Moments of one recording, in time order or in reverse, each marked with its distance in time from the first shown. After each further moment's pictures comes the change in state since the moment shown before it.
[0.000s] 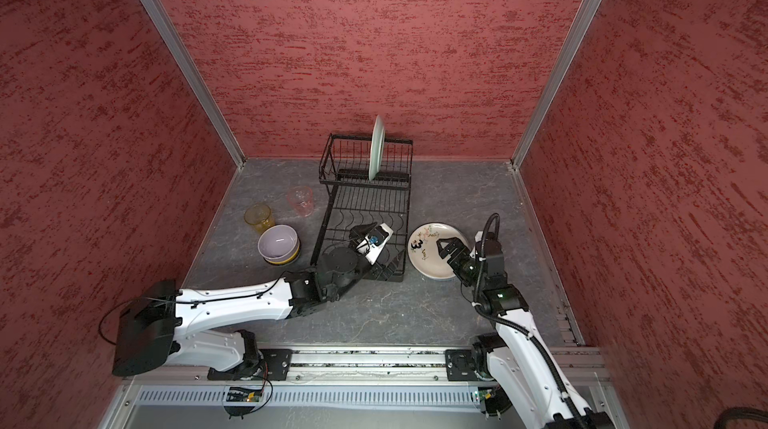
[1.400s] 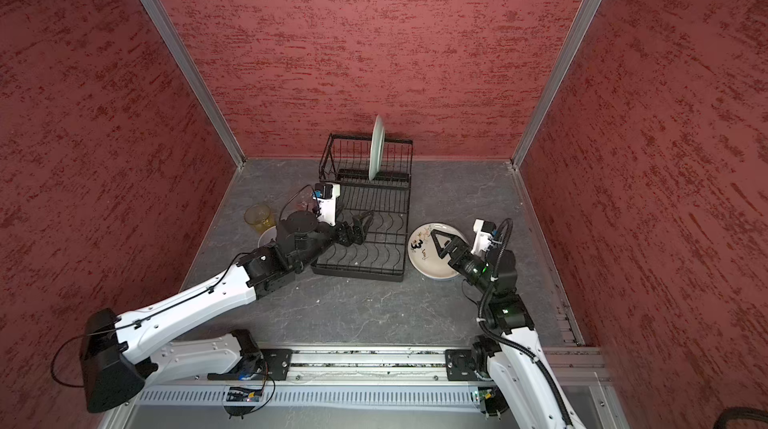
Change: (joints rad) left arm 0.281 -0.208 0.095 -0.316 0.208 -0.493; right arm 0.000 -0.169 -0.056 0.254 -0.174 -0.029
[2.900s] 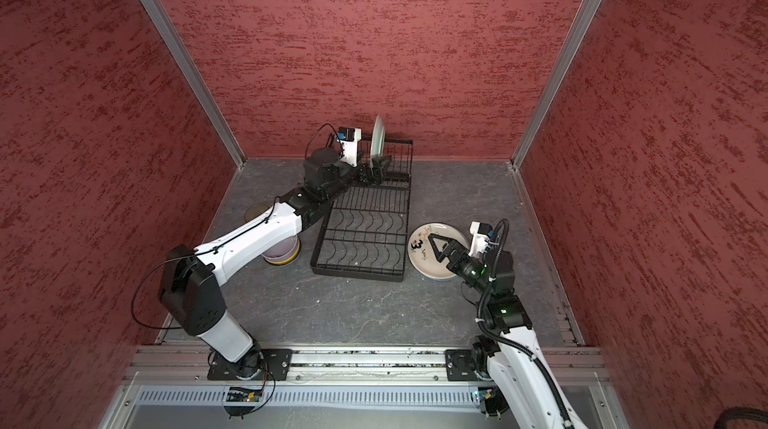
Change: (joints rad) left arm 0.237 0.523 0.520 0.119 0.267 0.114; right arm 0.000 0.012 -0.029 0.019 -0.032 -0.040
